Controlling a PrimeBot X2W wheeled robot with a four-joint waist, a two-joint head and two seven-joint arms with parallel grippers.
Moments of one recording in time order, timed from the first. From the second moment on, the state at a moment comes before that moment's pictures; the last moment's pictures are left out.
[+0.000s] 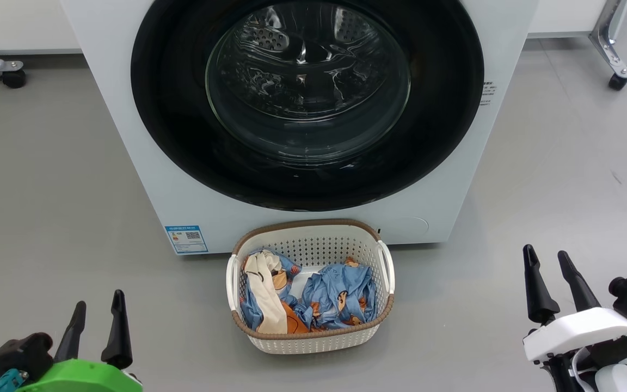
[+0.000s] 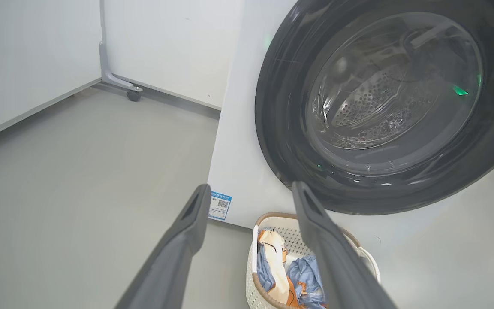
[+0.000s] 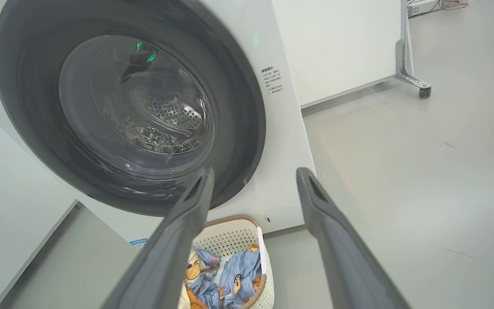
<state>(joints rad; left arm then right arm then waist) 0.09 0.10 -0.02 0.15 -0.62 -0.10 -0.13 0.01 -0.15 0.12 0.17 0.60 0.09 -0.13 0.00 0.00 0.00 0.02</state>
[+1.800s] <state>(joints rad) 0.18 0.08 0.02 0.14 -0.14 -0.10 -0.25 0.05 -0.14 0.10 0.21 0.17 0.10 -0.25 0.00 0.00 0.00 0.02</state>
